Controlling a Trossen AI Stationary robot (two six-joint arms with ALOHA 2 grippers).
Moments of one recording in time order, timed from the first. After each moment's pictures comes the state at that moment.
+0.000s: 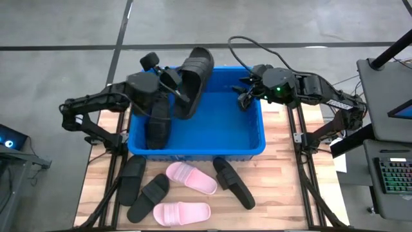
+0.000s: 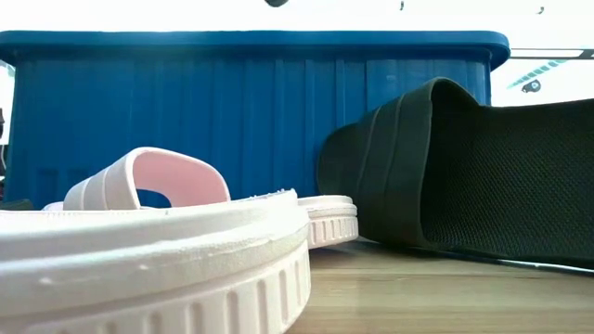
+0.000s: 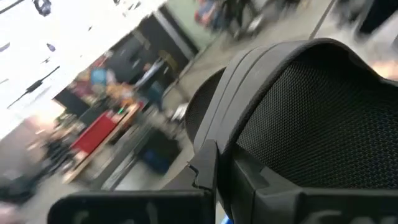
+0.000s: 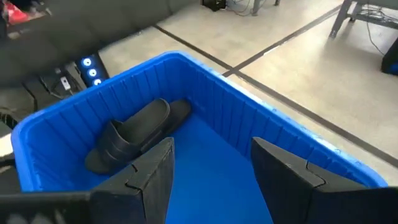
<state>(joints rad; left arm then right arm) 0.00 1.38 1.80 -0.59 -0.93 0.45 -0.05 1.43 1.86 -0.94 0.50 0.36</state>
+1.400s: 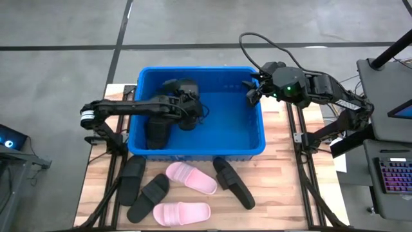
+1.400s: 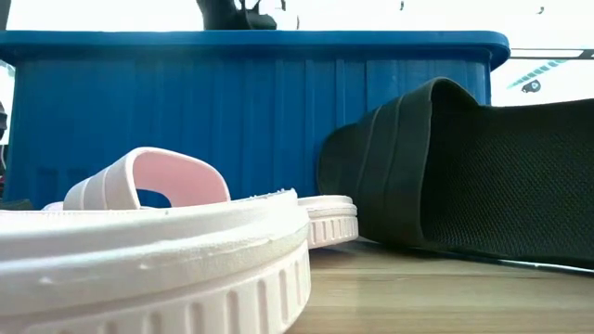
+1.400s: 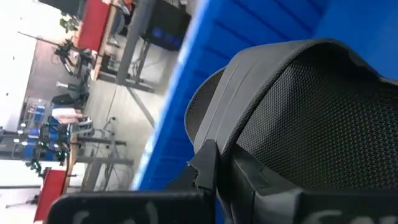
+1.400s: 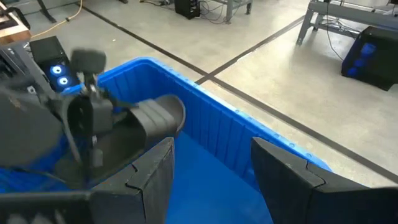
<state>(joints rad) 0.13 1.60 1.47 -0.95 -1.02 0.01 -0.05 1.36 1.83 -0.99 0.61 0.36</state>
